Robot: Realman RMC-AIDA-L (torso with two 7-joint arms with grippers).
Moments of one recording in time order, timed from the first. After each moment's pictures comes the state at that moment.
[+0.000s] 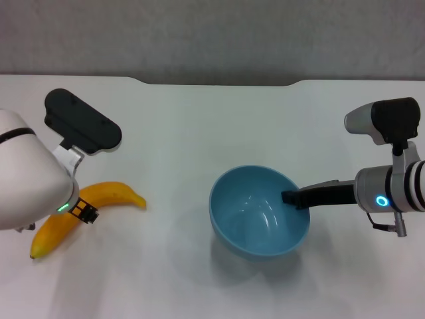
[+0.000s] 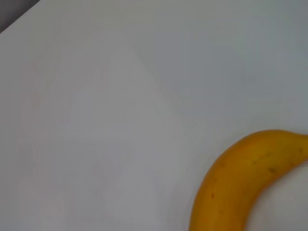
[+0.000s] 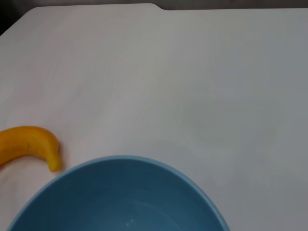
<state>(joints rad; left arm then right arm) -0.71 -1.88 -1.01 -0.99 -0.25 0.98 2.85 0.66 2.01 1.66 0.65 -1.89 0.80 -0.88</state>
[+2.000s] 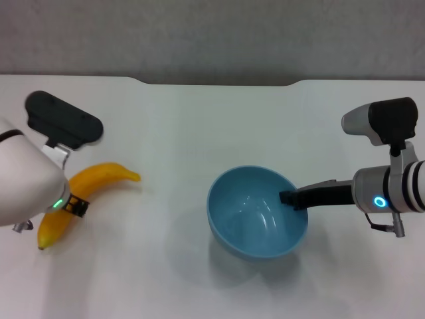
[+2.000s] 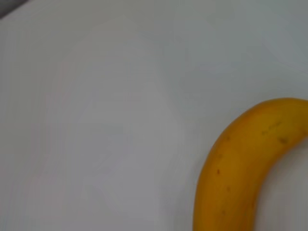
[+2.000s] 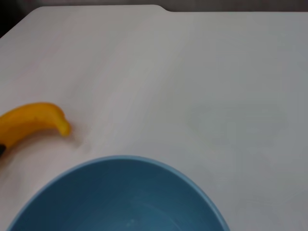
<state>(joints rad) -0.73 -1.96 -1.19 -0.79 -0.17 0.86 2.84 0.65 2.01 1.65 0.67 -1.89 0.79 -0.88</state>
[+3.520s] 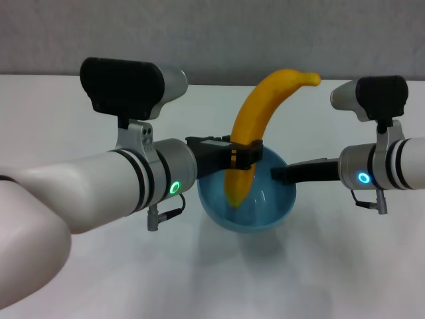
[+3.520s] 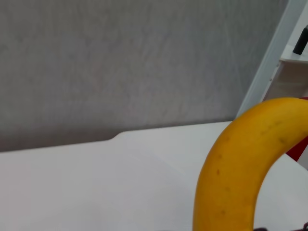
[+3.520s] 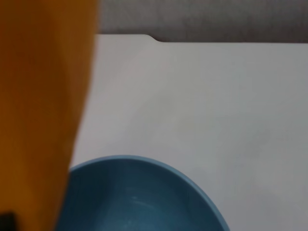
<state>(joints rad) -0.39 -2.03 -1.10 -1.51 -0.44 0.51 2.84 0.75 2.01 1.65 0.59 -1.85 0.71 -0.85</state>
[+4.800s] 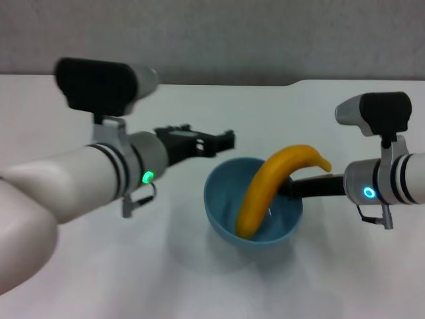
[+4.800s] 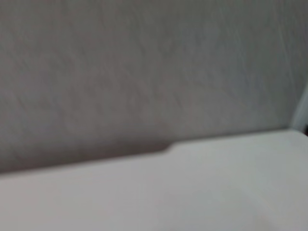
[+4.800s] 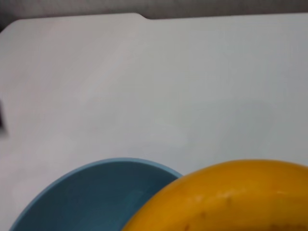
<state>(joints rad) -0.40 -2.02 -1.16 -1.39 -0.37 0.43 2.84 0.73 2.01 1.62 0.55 -1.83 0.71 -0.85</state>
